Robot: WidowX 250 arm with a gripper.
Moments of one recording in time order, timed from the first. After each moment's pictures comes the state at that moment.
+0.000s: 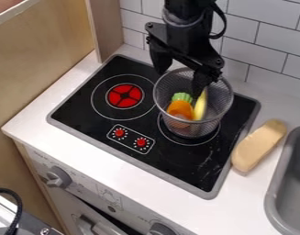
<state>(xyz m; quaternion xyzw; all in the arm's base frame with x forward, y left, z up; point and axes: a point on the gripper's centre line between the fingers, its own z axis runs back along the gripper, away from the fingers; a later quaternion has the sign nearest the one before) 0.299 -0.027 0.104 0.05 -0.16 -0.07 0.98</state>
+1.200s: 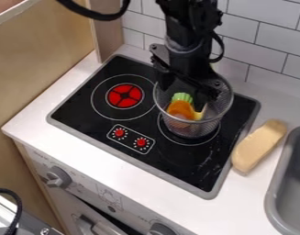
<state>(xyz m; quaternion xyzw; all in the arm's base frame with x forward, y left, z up) 0.305 -0.025 0.073 0.05 -0.18 -0.08 0.98</state>
